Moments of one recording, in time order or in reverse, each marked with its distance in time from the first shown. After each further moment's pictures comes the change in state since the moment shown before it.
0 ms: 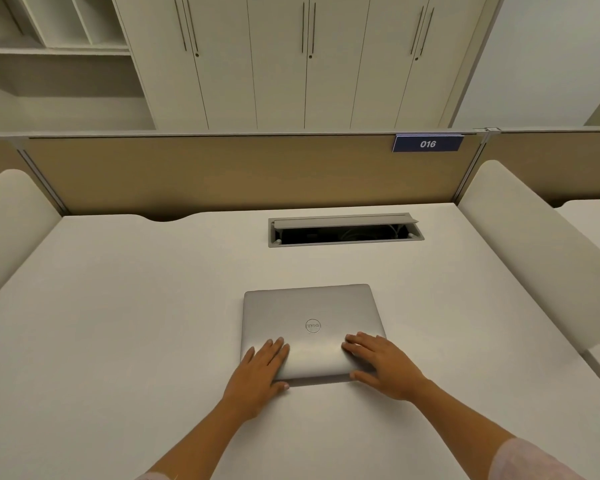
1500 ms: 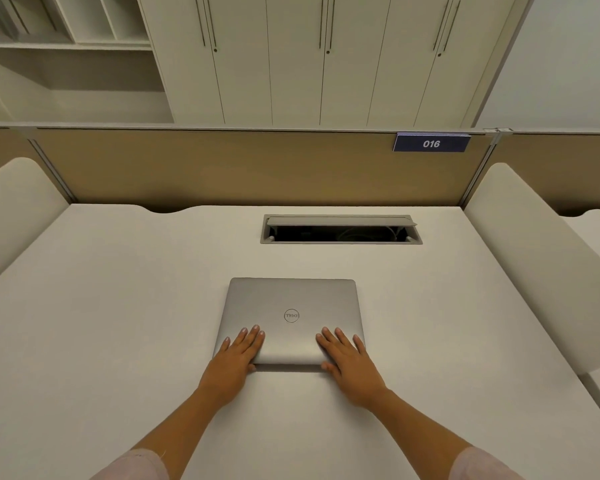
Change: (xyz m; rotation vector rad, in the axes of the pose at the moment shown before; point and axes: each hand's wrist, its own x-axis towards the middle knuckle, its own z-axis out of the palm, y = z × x) left_hand 0.020 0.004 0.010 -0.028 0.028 -0.152; right_hand 0.015 0.003 0.024 0.037 -0.044 0.096
